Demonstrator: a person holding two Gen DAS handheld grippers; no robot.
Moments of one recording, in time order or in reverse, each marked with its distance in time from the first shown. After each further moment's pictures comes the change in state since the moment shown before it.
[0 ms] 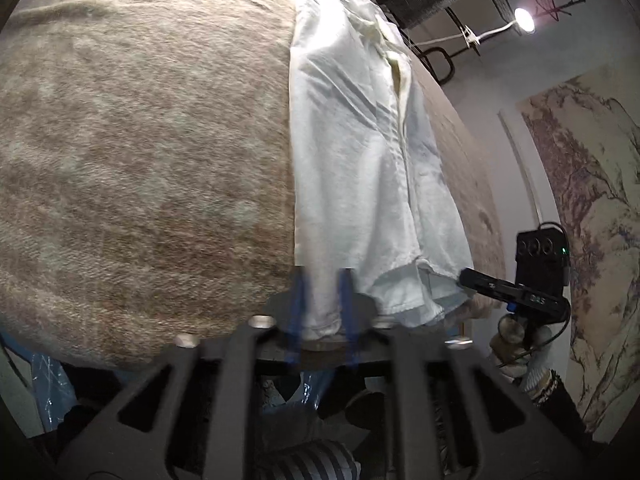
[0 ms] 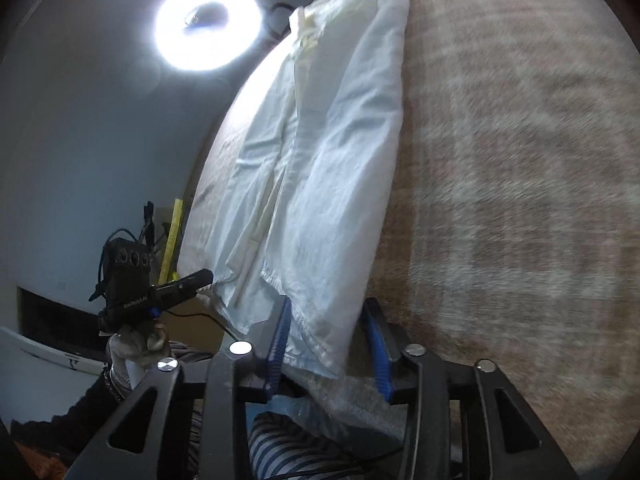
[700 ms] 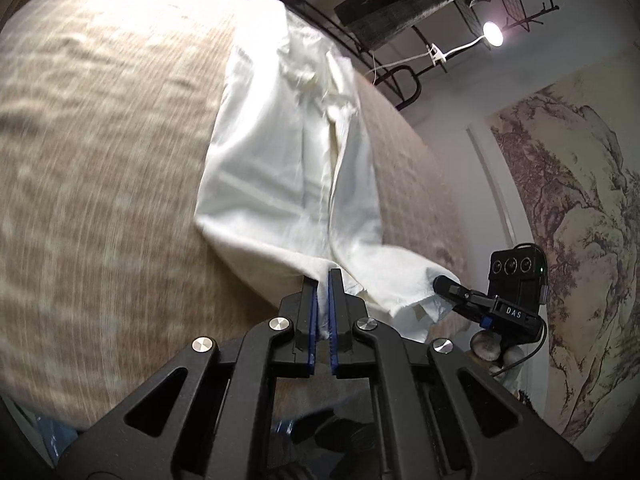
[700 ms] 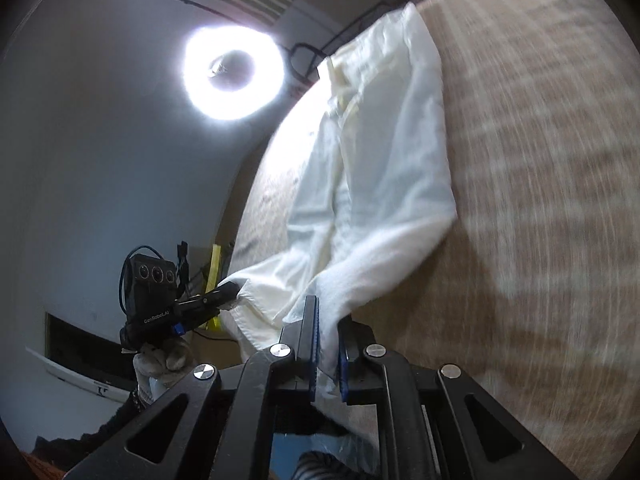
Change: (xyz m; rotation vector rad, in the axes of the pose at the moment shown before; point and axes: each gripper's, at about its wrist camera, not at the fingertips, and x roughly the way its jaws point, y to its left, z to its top) left arm -0.022 -0.049 0.074 0.045 -0.069 -0.093; right arm -0.024 0.017 0.033 0.028 -0.162 0.123
